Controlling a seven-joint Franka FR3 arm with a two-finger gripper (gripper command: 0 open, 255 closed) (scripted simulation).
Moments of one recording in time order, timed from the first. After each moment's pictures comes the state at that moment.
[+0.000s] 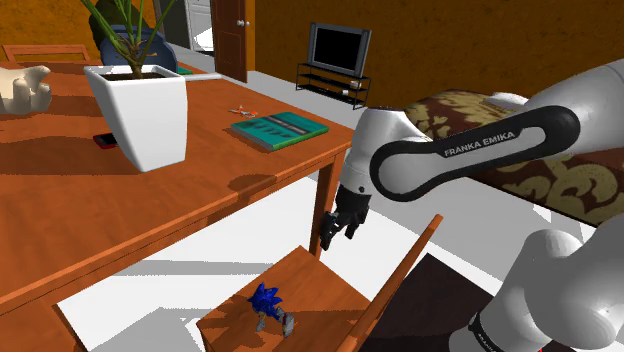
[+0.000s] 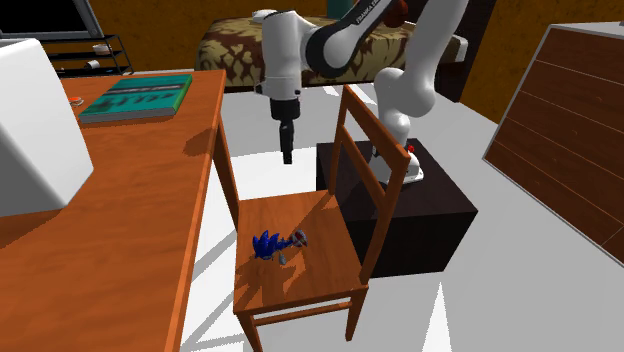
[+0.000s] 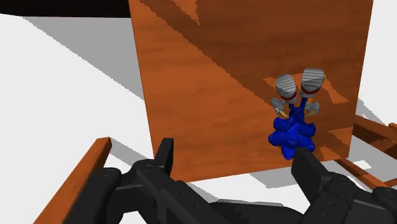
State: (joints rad) arm 0.20 -0.35 0.20 -2.57 0.30 2.27 0.26
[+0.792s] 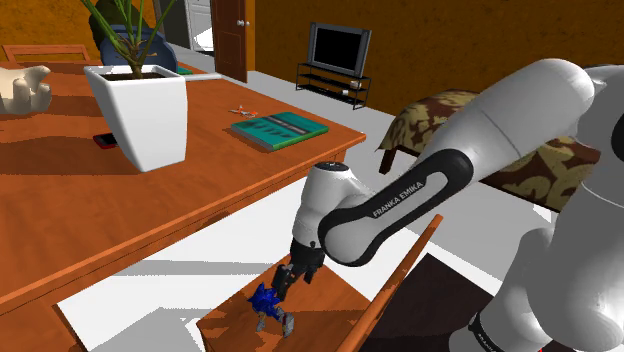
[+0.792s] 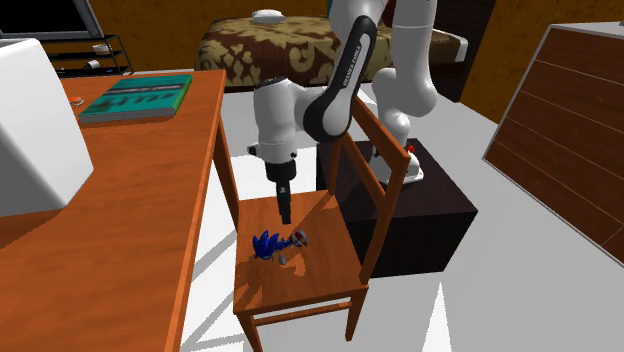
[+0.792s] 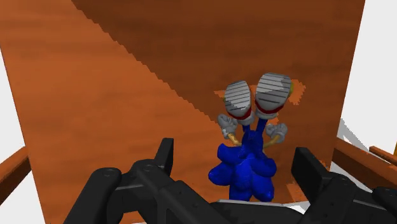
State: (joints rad) arm 0.29 0.07 0.32 -2.45 0.32 2.59 0.31
